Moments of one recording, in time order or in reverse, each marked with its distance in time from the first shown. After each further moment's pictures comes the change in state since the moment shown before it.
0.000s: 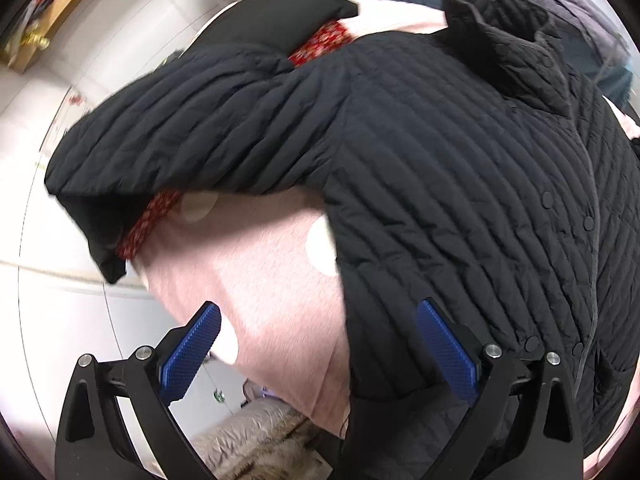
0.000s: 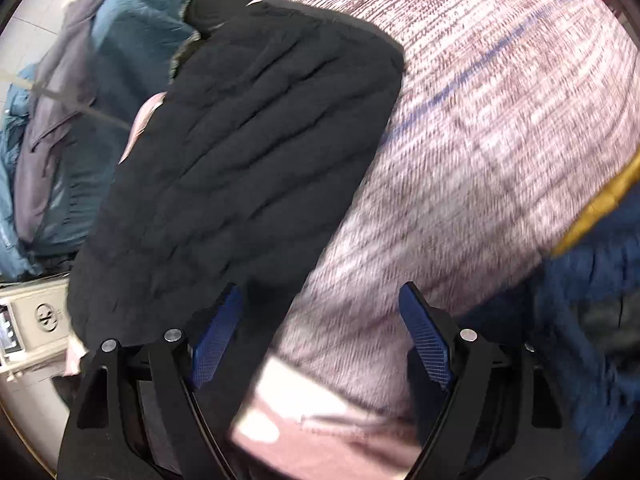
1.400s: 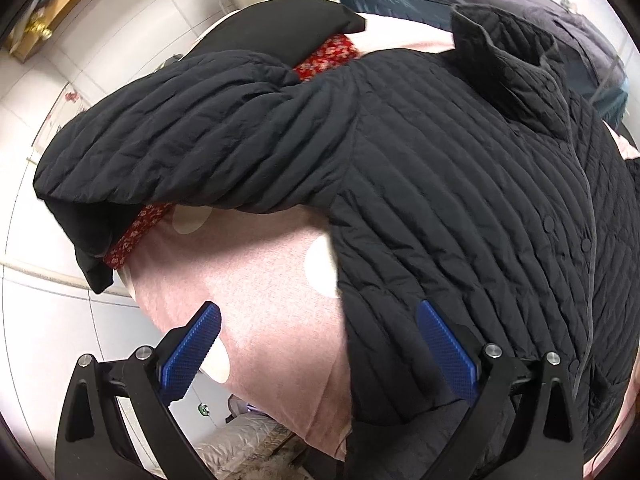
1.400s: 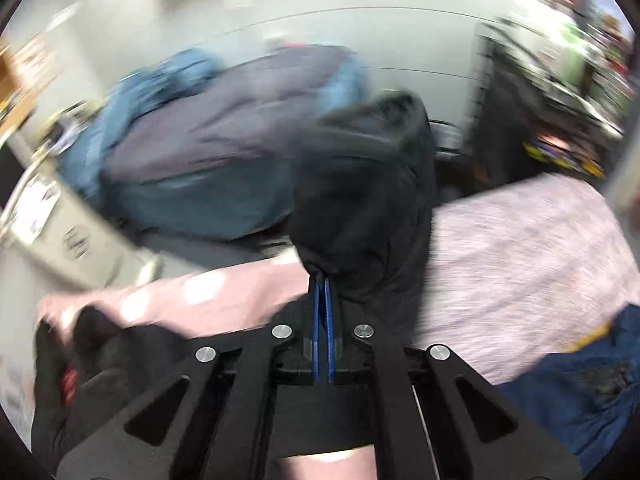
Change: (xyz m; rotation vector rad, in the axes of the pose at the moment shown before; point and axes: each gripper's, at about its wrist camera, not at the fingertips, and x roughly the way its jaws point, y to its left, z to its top) left arm 0.008 0.020 0.006 -0.028 -0.066 -0.095; right arm -0.202 0.161 -0.141 -0.567 -0.480 0.215
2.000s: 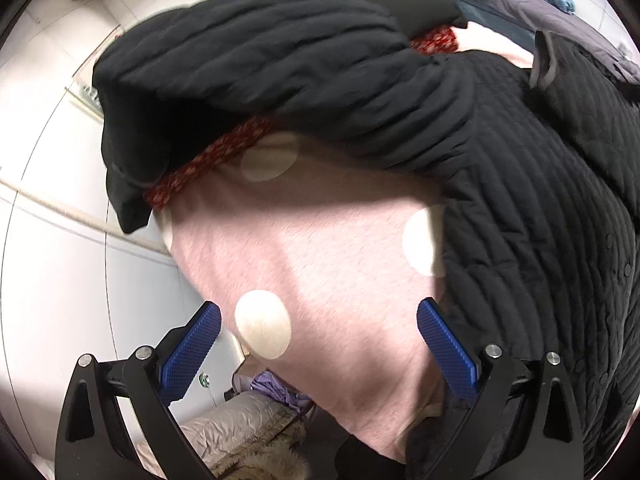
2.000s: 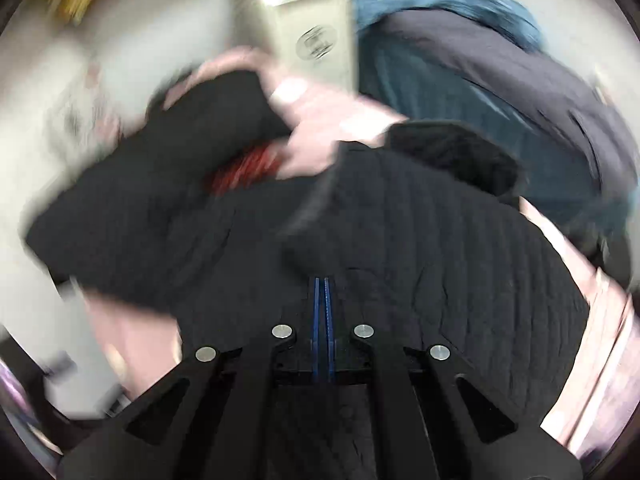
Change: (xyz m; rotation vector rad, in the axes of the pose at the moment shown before) left arm 0.025 0.068 -0.039 -0.193 0.041 0.076; right arm 0.001 0.405 -0.274 -0.883 0.263 0.352
